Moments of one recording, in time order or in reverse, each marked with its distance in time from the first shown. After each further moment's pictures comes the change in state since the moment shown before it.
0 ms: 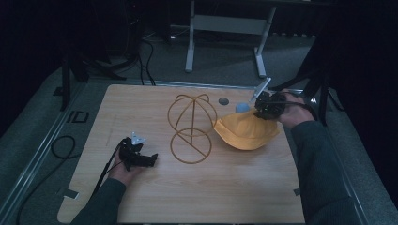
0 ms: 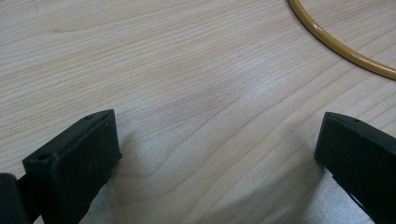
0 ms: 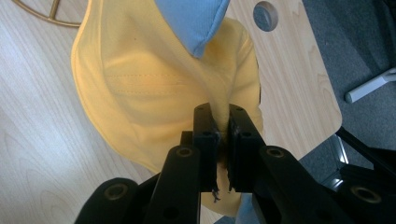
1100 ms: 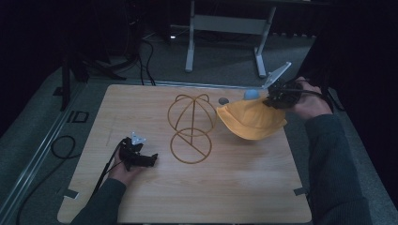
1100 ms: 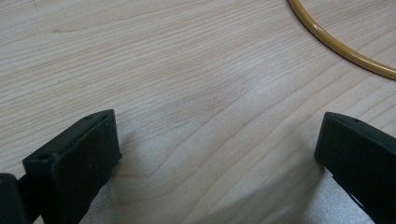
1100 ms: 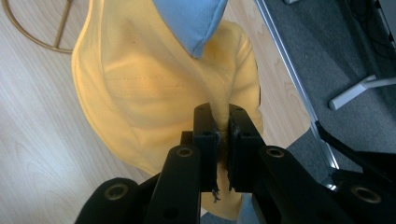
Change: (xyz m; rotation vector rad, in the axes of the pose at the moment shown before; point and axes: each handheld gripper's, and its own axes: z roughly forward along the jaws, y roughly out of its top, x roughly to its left) left arm 0.000 0.000 0.000 0.000 0.000 0.000; right arm -0.021 -0.006 -0.051 -0.090 -0.031 0.044
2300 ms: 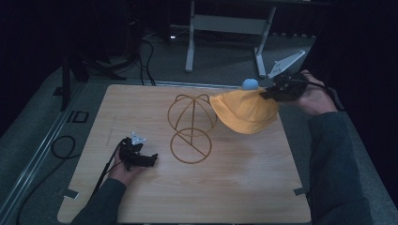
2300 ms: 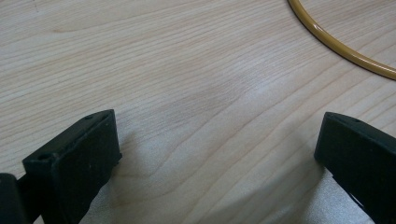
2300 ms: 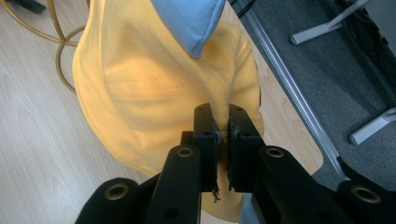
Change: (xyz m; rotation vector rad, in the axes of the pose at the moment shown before) left arm 0.000 0.000 0.000 0.002 -0.001 0.001; right arm -0.008 0.008 -0.026 -0.176 0.069 0.046
